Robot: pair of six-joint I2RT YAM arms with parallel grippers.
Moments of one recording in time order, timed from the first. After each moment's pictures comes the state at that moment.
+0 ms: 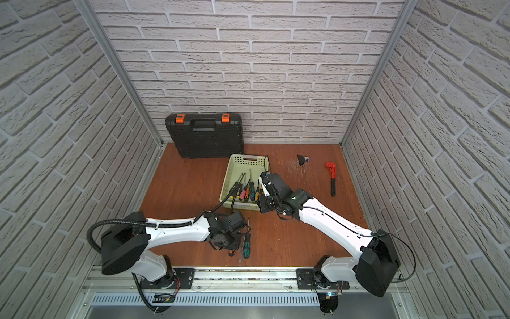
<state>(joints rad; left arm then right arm) -1.11 1.52 0.80 -0.65 0.05 -0.87 0.67 1.30 1.02 -0.64 -0.02 0.44</state>
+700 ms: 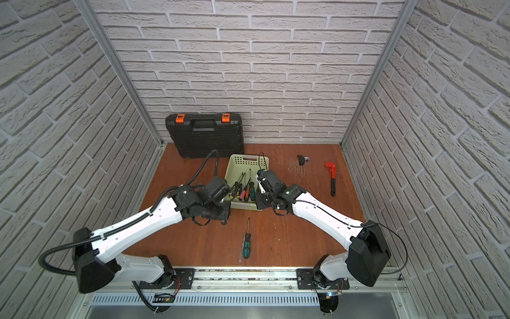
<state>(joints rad) -0.86 1.36 1.25 -1.01 -0.04 -0.68 0.67 1.40 1.09 -0.65 0.00 0.43</state>
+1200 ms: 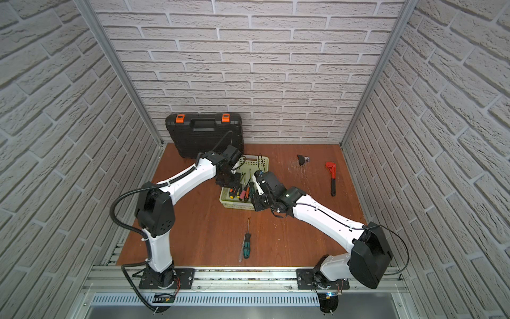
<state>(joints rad) -0.62 1.97 1.71 -1.05 0.00 -0.36 0.71 1.37 1.06 -0.60 -0.03 0.43</state>
